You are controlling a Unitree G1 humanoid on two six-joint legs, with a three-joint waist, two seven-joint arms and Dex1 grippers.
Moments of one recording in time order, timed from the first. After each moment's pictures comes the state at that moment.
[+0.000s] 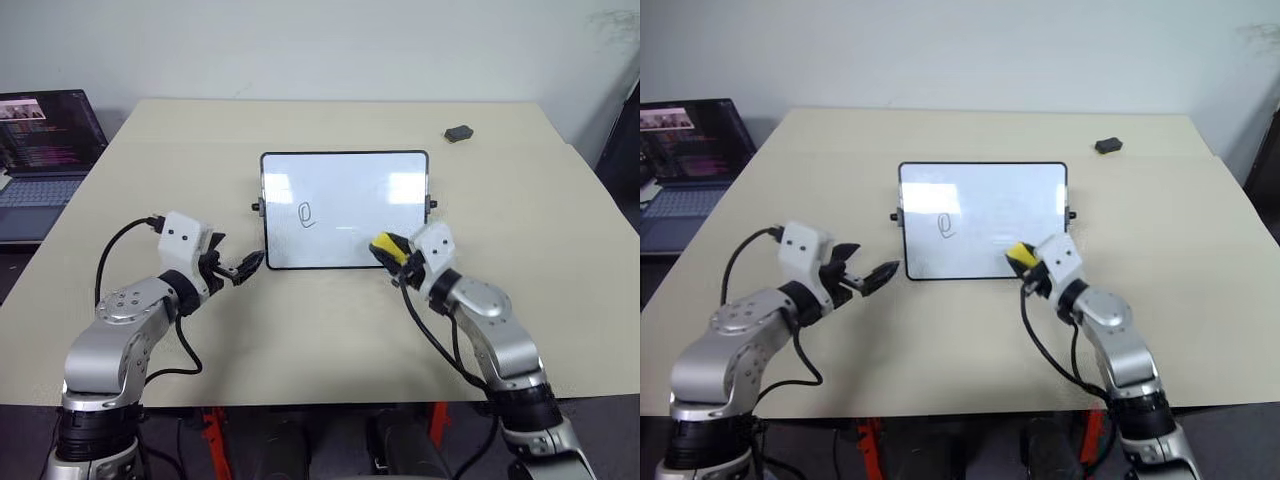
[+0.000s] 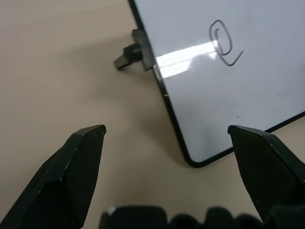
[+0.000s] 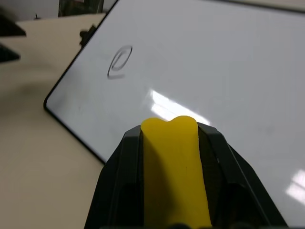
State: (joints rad) left arm -0.19 0.58 0.23 -0.36 -0.39 0.76 -0.44; right arm -0.27 -0.26 0.12 -0.20 0.08 0.34 0.53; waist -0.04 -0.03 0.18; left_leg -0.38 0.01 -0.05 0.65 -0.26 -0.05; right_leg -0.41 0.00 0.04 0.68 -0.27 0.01
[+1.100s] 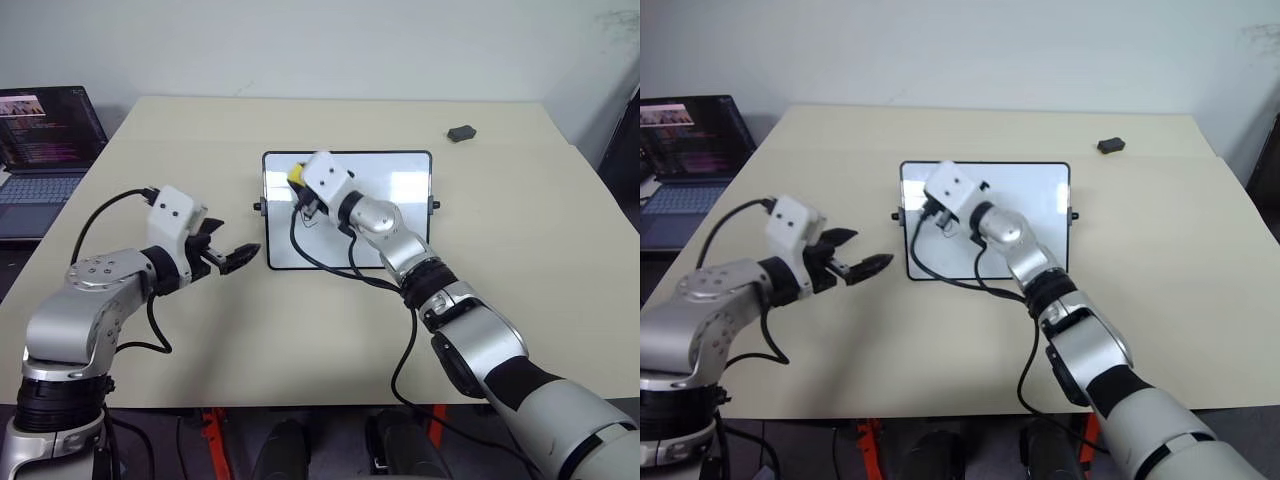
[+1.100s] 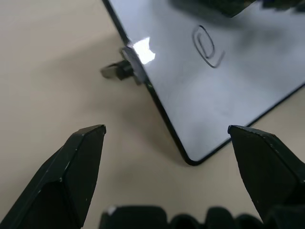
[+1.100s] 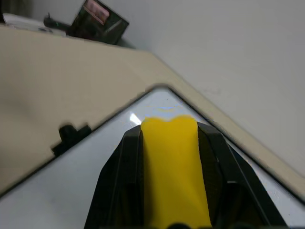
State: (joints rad) left arm -0.33 0.78 0.18 -0.30 -0.46 0.84 -0.65; right arm -1.11 0.01 0.28 1.03 -0.18 -0.27 0.33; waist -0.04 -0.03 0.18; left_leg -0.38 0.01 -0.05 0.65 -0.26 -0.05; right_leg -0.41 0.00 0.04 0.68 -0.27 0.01
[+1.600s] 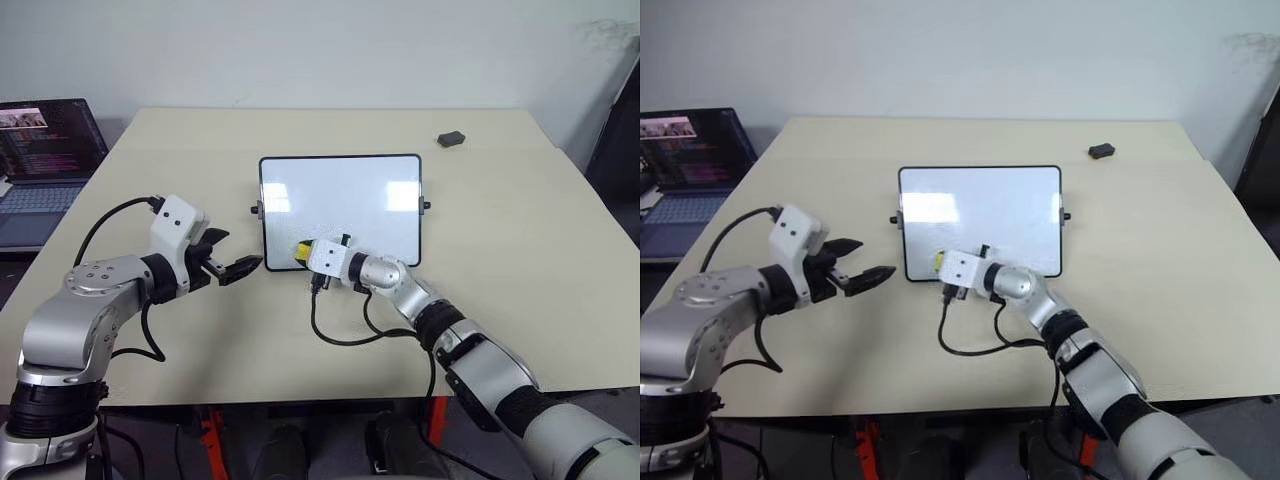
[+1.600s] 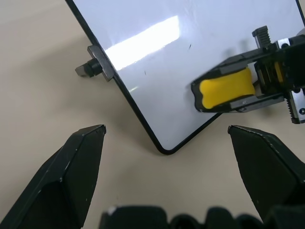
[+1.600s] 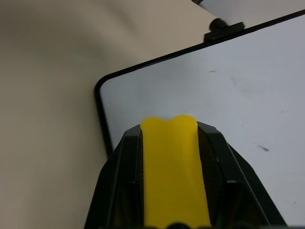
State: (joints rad) left arm -0.29 0.80 0.18 -0.30 -0.46 0.84 -0.69; right arm -0.88 -0.06 0.43 0.96 -0.32 -0.45 0.47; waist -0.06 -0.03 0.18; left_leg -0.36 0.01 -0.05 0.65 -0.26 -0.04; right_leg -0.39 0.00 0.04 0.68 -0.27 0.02
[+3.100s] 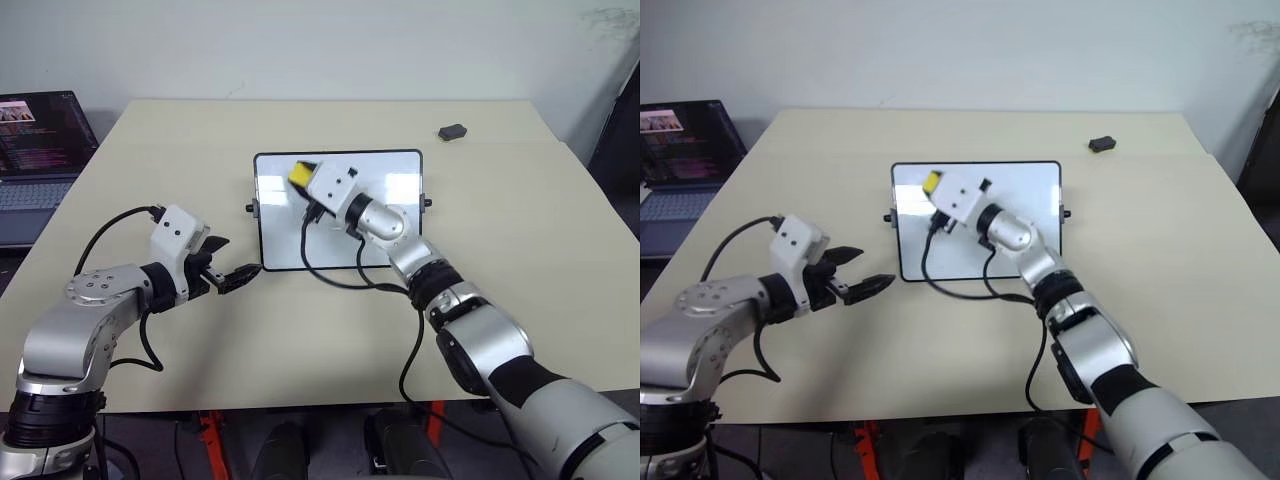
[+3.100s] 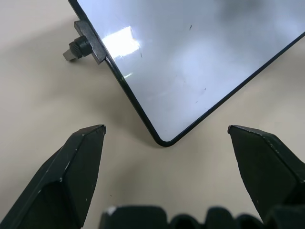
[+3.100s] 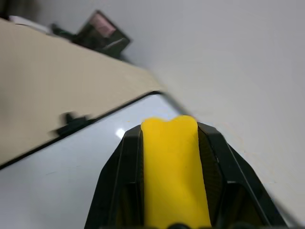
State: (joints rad) left arm -0.24 0.80 0.18 -0.30 -0.46 0.80 -0.71; right arm -1.14 -0.02 0.22 1.09 -0.25 -0.47 0.28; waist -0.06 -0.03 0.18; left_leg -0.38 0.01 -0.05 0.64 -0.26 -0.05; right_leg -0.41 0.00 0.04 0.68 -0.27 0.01
